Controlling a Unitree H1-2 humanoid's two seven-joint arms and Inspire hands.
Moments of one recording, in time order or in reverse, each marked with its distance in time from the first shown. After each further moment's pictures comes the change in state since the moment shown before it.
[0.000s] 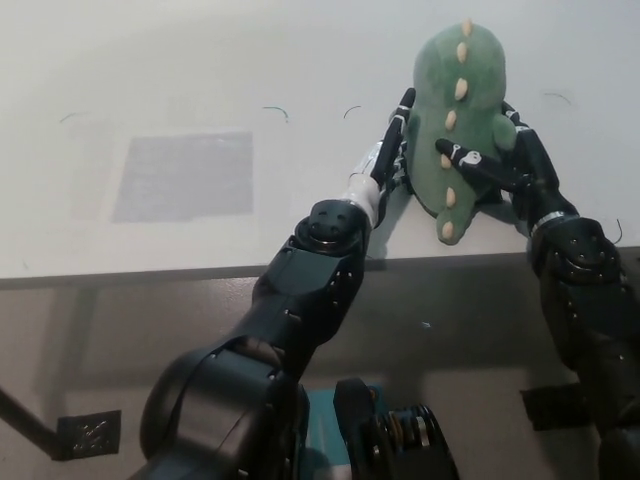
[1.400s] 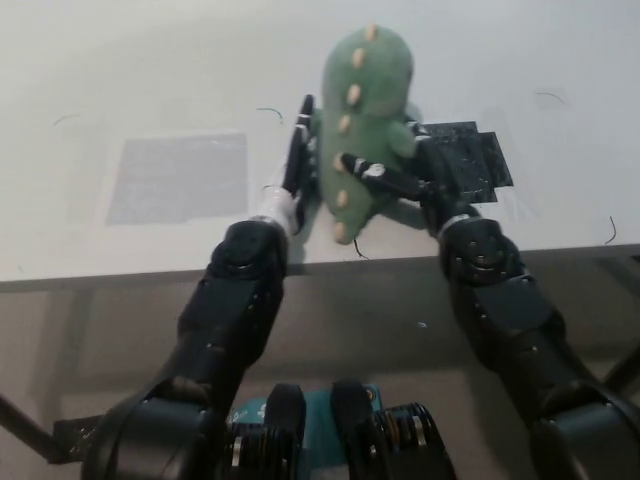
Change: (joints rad) left_arm 0.202 0.132 0.054 -0.240 -0.035 -0.038 -0.042; right_arm -0.083 0.164 0.130 0.133 -0.031 -0.031 -0.073
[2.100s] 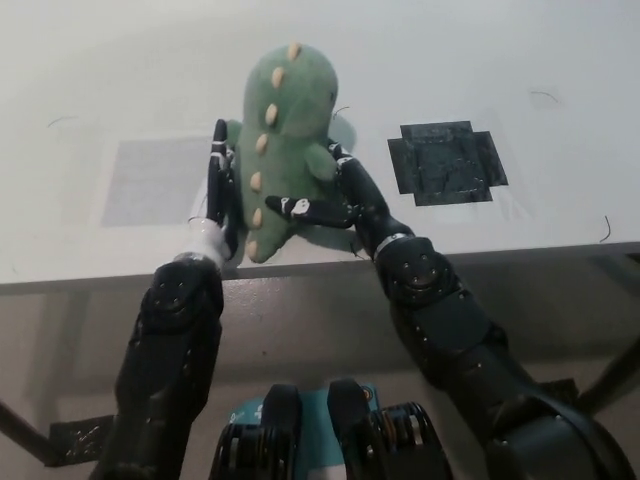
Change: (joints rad) left_arm 0.260 0.064 0.009 -0.436 -0.027 0.122 0.007; right_arm 0.003 0.094 0.094 0.014 -0.041 -0.023 0.002
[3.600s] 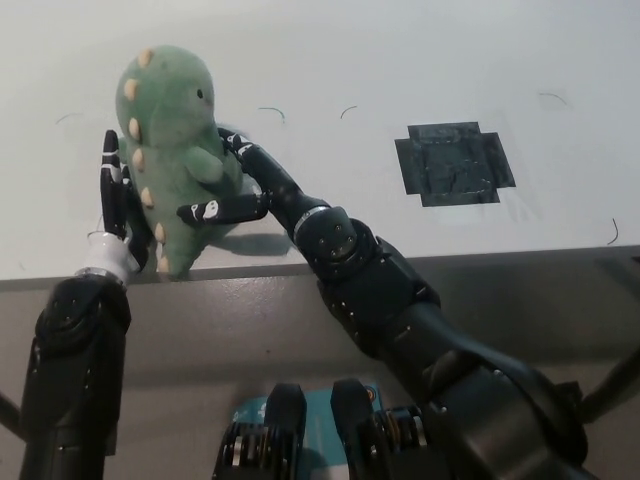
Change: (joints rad) left_arm 0.066 0.146 0.089 -0.096 -0.110 0.095 -0.079; right_arm -0.200 0.106 0.056 0.182 -0.071 0.030 0.033
